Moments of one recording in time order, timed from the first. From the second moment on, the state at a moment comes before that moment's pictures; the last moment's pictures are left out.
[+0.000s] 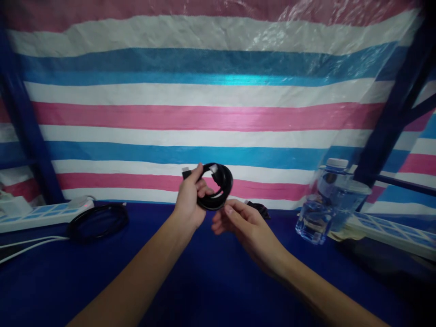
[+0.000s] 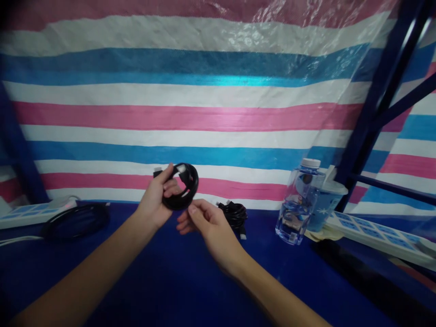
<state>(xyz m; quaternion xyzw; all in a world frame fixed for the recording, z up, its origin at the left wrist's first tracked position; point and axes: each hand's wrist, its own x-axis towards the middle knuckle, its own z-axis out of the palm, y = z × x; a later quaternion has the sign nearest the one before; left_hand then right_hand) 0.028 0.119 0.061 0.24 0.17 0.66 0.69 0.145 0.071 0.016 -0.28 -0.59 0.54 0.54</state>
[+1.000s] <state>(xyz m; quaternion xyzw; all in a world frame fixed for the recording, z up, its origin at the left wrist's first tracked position) 0.038 0.042 -0.021 0.46 0.31 0.44 0.71 0.176 0.024 -0.037 -0.40 -0.56 0.51 0.51</state>
